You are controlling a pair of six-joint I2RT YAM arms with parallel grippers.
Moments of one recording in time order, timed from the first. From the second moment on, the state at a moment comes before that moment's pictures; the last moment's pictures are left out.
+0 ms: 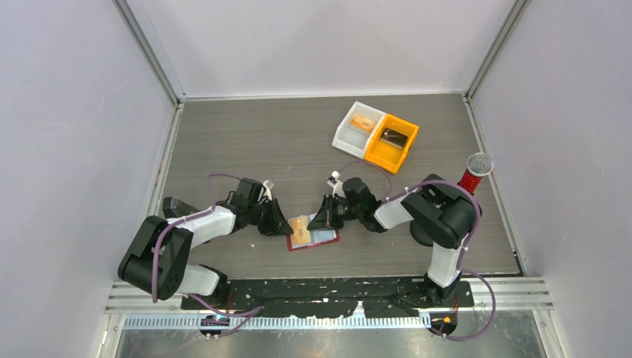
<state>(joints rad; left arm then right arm) -0.41 1.37 0.49 -0.11 0.48 -0.73 0.74 1.84 0.63 0.63 -0.58 0.94</state>
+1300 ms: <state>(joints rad) -0.42 1.37 0.49 -0.11 0.48 -0.74 0.69 1.78 0.60 0.64 -0.65 0.94</state>
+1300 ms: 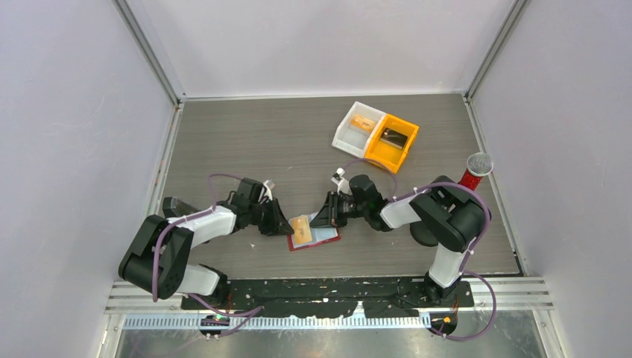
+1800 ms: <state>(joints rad) -0.42 1.37 0.48 -0.09 0.48 -0.74 0.73 1.78 0.62 0.59 -0.60 0.94</state>
